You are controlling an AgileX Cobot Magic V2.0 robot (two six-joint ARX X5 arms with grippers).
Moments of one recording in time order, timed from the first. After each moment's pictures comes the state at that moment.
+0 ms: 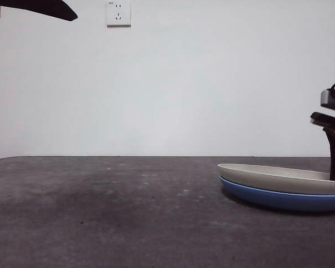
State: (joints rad) left arm -0.50 1.02 1.02 -0.82 0.68 -0.01; right arm -0.05 1.63 0.95 -0.51 -0.31 0.10
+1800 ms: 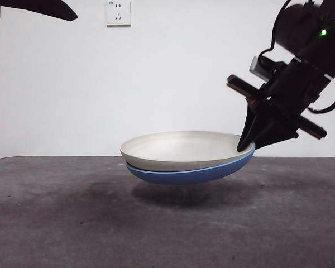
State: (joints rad) left arm -0.50 1.02 1.02 -0.82 0.68 -0.01; right arm 0.29 1.59 0.95 -0.18 -0.36 0.42
